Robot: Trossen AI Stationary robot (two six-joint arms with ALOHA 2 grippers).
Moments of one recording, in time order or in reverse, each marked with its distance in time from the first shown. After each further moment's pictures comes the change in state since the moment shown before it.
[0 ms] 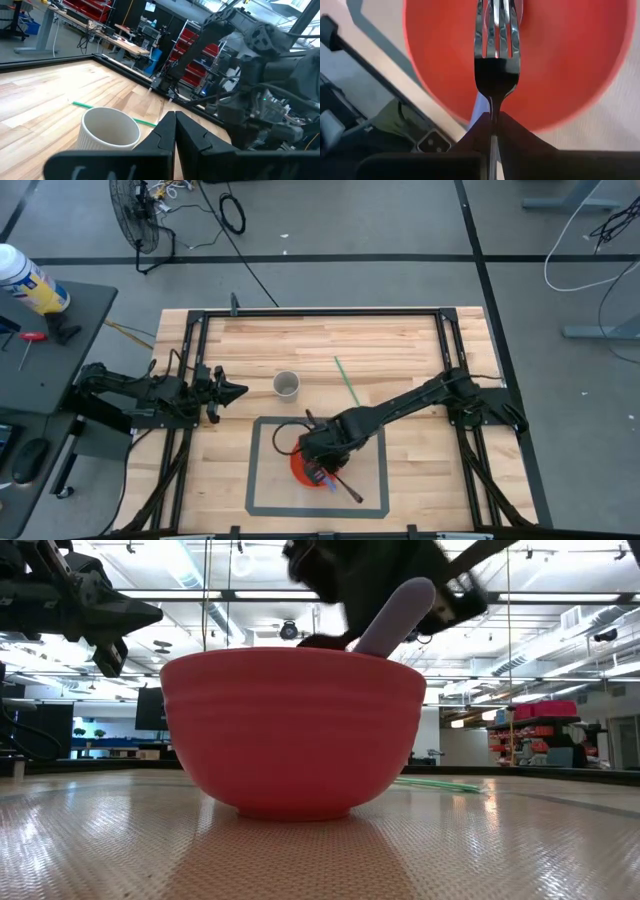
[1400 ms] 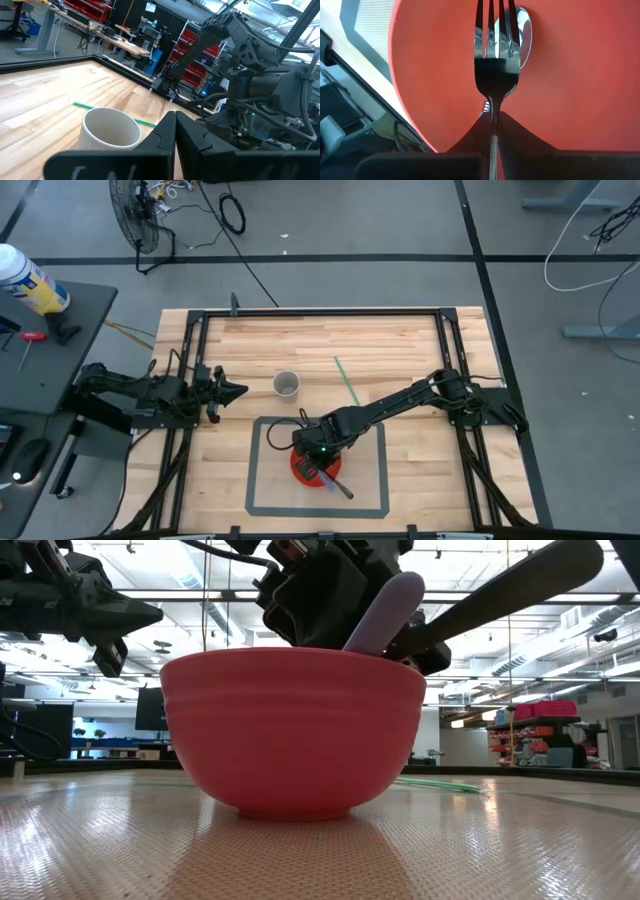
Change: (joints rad) left arm 0.000 0.000 0.000 0.001 -0.003 0.003; right arm -0.035 0.068 -0.032 0.122 -0.025 -0.048
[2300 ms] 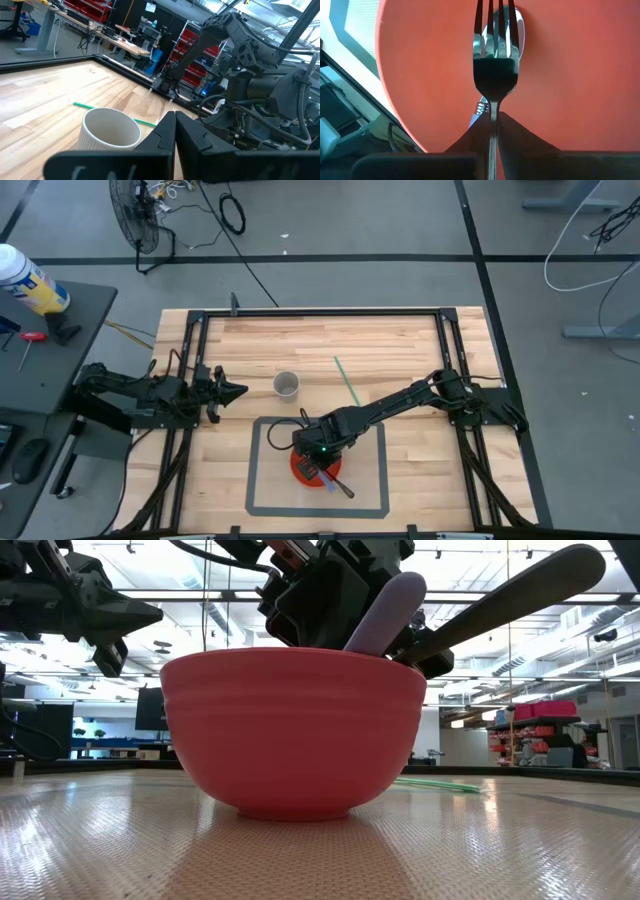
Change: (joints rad) left arm 0.000 0.000 0.000 0.000 0.000 0.000; right arm 0.000 0.007 0.000 -0.014 0.000 0.000
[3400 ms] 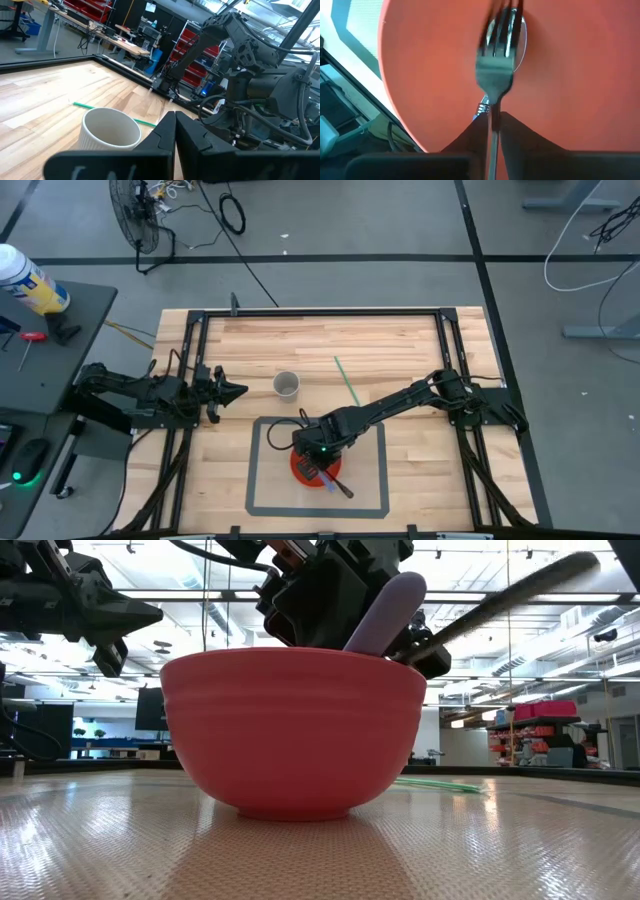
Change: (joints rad) left arm 0.000 0.000 0.000 0.000 0.000 0.000; right arm -0.001 0.000 0.000 0.004 0.000 -0.016
